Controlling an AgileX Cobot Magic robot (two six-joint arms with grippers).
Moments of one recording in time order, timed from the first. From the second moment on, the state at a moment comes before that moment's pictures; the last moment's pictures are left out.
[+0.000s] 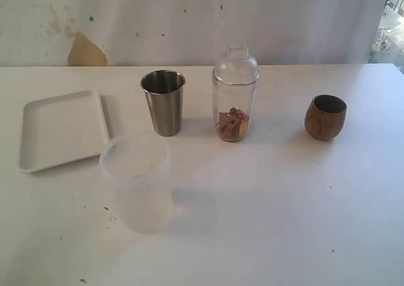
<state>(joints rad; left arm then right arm) 0.03 0.00 0.00 0.09 0.29 -0.04 0.26 0.44 -0.90 0.05 0.68 0.14</state>
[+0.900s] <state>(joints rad) 0.03 0.00 0.00 0.09 0.29 -0.04 0.12 0.01 -0.42 0.05 0.11 0.14</state>
